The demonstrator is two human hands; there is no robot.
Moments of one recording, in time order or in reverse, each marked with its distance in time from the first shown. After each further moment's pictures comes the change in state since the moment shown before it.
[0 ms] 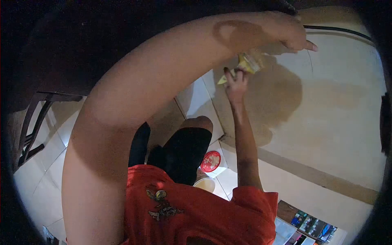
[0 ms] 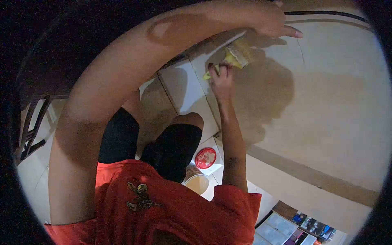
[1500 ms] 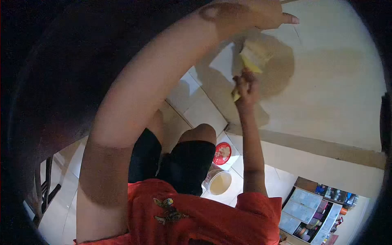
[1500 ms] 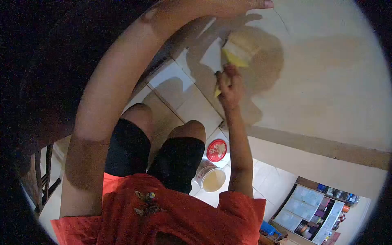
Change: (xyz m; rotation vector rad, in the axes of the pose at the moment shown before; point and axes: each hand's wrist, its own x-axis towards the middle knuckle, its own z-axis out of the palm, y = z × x) left_hand -0.029 0.055 -0.022 0.277 -0.133 -0.270; right_hand -0.044 -0.004 -0.068 -0.183 0.266 -0.086
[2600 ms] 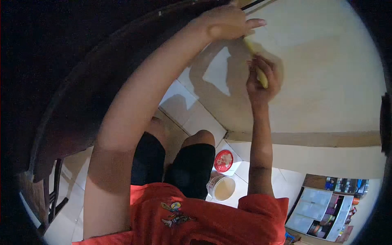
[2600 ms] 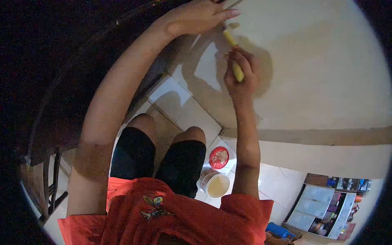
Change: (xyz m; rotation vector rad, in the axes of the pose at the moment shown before) left_hand 0.014 -0.011 0.008 0.388 -0.104 0.348; right_hand 0.112 -0.076 -0.059 -0.081 0.249 -0.253
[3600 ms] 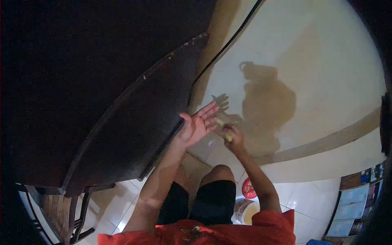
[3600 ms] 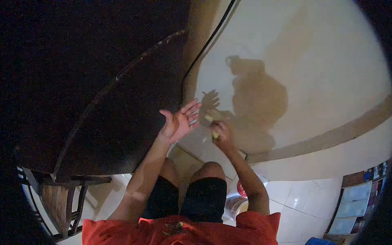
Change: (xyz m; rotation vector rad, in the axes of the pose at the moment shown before) left_hand -0.127 0.108 0.116 -2.595 0.251 -0.295; right_hand -0.189 0.025 0.032 0.117 -0.351 0.175
